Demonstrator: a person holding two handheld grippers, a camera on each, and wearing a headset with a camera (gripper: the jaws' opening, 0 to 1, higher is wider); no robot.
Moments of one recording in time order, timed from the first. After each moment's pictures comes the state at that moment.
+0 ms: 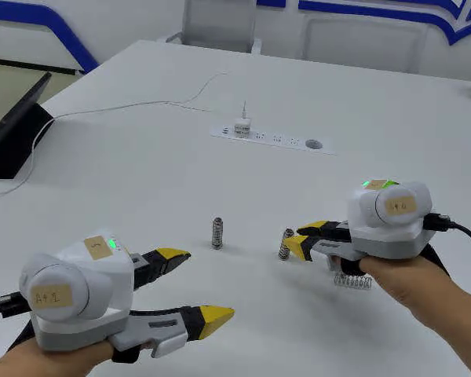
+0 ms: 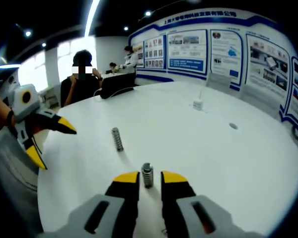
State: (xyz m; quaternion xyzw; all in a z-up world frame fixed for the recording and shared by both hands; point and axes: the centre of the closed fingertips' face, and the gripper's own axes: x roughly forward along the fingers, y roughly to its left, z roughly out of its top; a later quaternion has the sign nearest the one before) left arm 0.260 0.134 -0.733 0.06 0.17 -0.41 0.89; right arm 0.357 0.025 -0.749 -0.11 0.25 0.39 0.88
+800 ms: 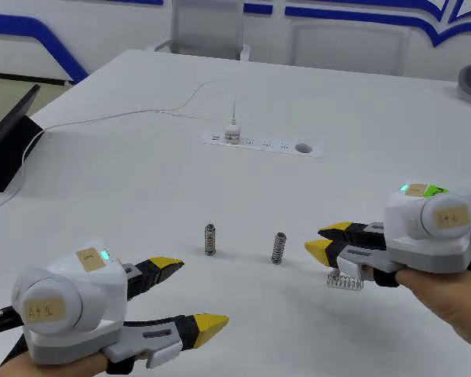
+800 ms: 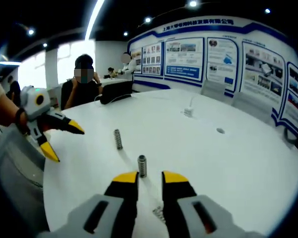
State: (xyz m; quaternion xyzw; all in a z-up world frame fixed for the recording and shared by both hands) left arm 0.259 0.133 -0.734 0.07 0.17 -0.41 0.89; right arm 0.334 -0.012 -0.722 -0.11 0.22 0.37 0.90
